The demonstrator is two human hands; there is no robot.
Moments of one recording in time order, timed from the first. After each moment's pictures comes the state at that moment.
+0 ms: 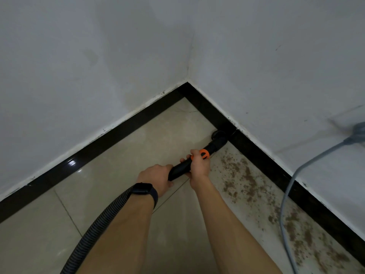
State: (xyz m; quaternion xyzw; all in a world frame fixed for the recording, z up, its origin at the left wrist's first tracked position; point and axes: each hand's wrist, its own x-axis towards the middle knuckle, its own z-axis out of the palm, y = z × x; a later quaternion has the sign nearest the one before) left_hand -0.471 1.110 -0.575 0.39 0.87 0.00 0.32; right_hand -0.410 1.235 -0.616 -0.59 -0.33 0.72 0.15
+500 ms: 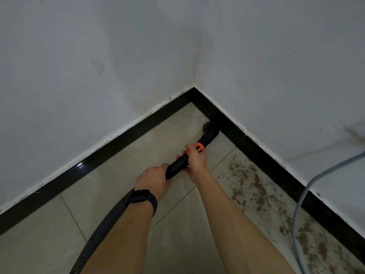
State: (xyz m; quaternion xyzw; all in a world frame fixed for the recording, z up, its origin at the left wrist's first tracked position) left_hand -0.489 1.100 -0.579 0.31 0.91 0.07 0.27; right_hand -0.454 1.243 -0.612 -0.54 -0.36 0.76 0.09
